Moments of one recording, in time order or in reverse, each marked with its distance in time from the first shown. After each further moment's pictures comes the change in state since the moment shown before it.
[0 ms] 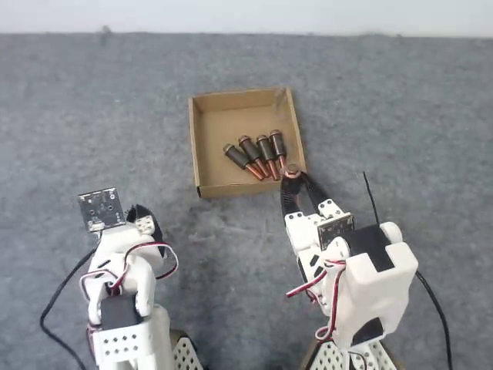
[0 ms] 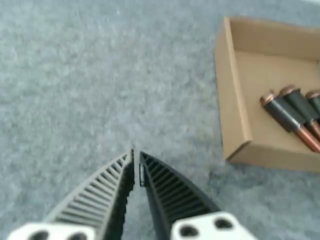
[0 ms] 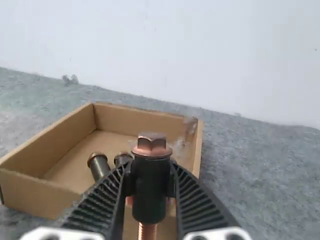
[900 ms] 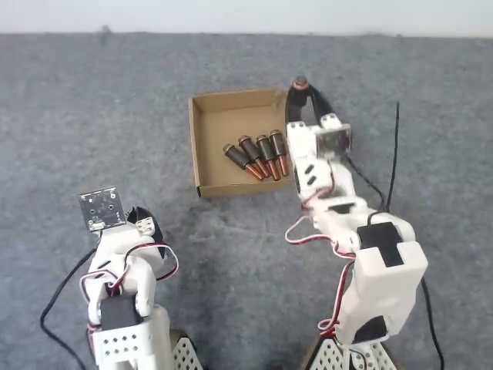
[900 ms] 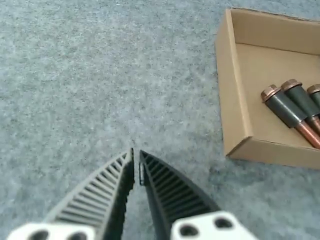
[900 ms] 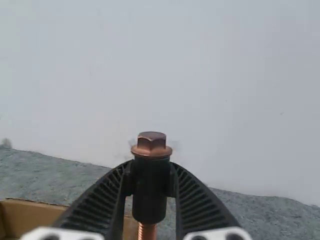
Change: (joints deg) left arm 0.0 0.0 0.0 0.8 0.0; right arm 7.0 0.1 -45.3 36.0 0.0
